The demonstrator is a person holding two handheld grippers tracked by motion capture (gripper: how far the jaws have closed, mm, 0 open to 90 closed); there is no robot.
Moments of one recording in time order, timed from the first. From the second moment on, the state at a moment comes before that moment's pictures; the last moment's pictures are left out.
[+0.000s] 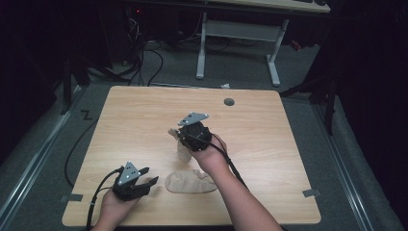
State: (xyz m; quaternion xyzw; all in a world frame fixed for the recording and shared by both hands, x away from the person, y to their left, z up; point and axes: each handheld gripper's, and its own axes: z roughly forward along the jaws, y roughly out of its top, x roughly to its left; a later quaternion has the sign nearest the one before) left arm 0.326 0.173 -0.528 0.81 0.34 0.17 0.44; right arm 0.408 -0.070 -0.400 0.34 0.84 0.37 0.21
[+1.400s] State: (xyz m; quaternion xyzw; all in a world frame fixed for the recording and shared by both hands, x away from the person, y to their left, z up) left arm 0.326 0.171 -0.530 0.81 0.34 0.17 0.44; right arm 0.383 -0.218 -0.506 0.52 0.78 0.29 0.21
